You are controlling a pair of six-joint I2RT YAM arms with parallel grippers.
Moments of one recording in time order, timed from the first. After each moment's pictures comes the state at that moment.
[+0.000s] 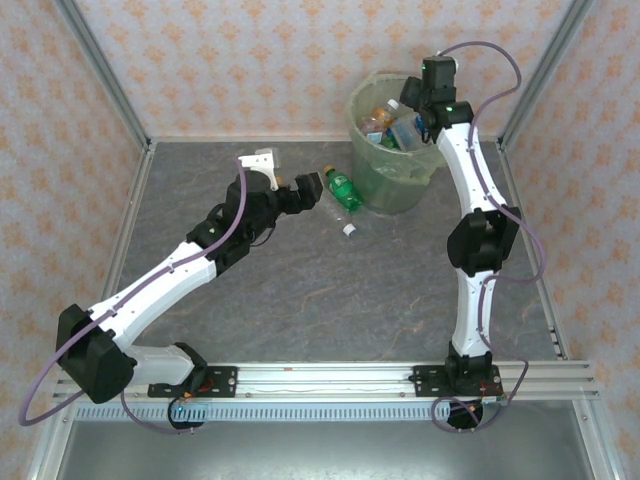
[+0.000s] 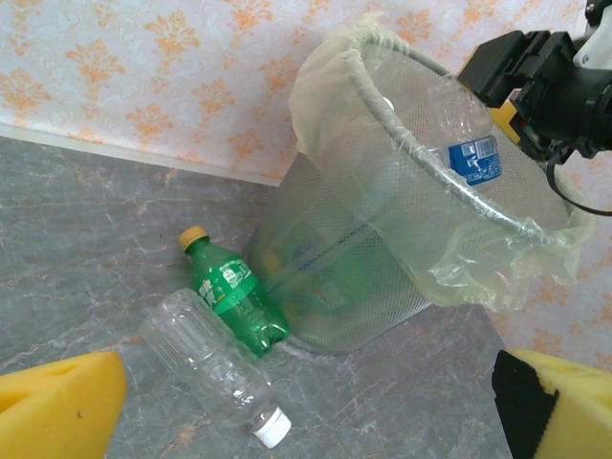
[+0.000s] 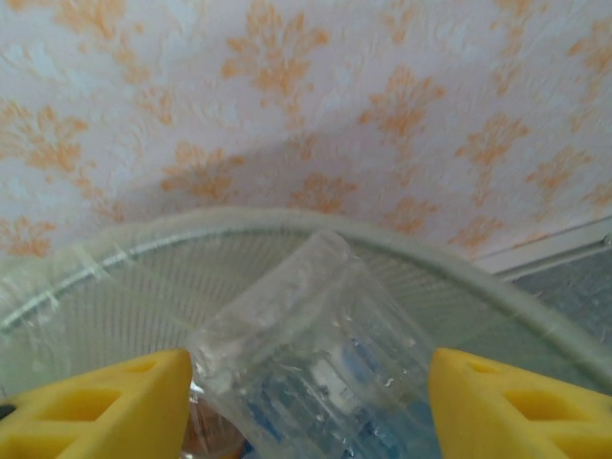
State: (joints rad) left arm -0.59 1.28 1.09 -0.11 -0.18 -0.61; right arm 0.16 2.18 2.33 -0.63 0.20 0.37
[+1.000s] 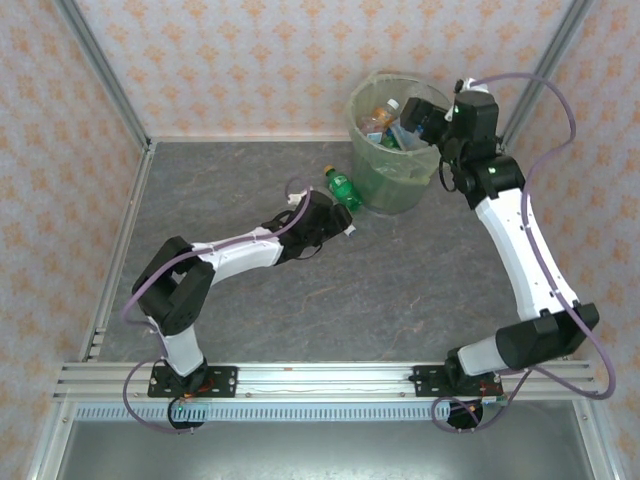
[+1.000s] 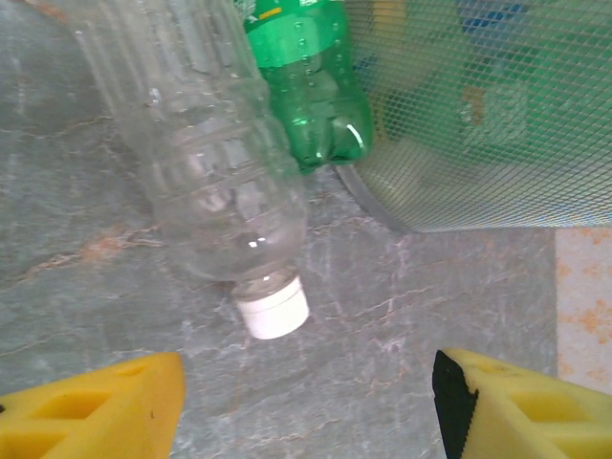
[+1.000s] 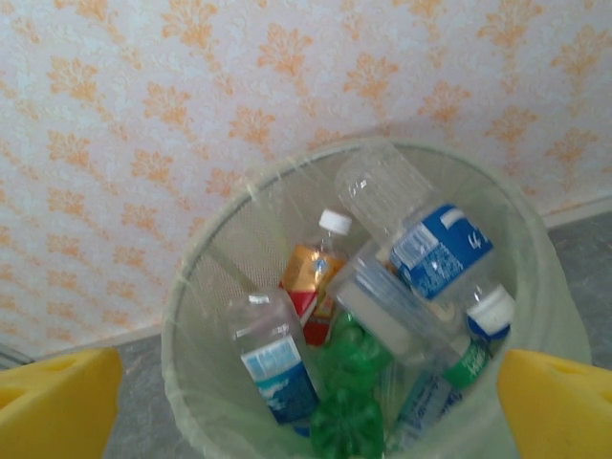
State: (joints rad) left arm -0.68 1.78 1.15 -0.04 -0.12 -1.11; right arm 0.25 1.40 1.61 -0.53 0.14 0.46
